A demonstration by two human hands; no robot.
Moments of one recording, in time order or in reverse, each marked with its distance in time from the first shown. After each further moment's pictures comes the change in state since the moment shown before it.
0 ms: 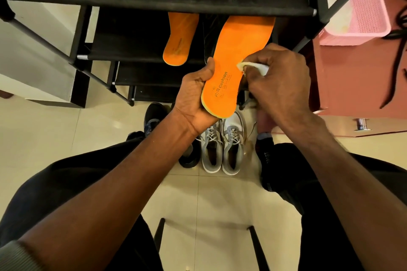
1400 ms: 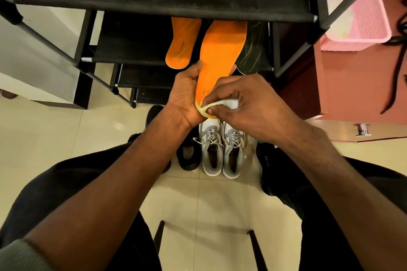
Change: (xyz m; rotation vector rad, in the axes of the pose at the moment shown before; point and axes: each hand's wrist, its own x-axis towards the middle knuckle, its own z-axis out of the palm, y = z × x) left_hand 0.002 0.018 0.001 -0.009 0.040 -0.030; right_hand -0.021 -0.023 0.004 0.242 -0.561 -0.270
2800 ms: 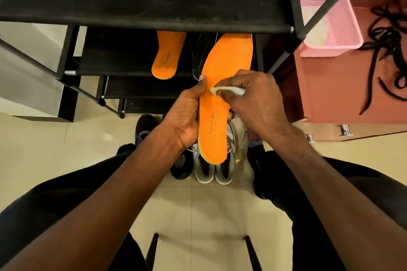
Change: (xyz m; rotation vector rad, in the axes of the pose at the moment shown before) left_hand -0.008 -0.018 0.012 0.257 0.039 -0.036; right_hand 0.008 0.036 -0.010 -0.084 0.398 0.225
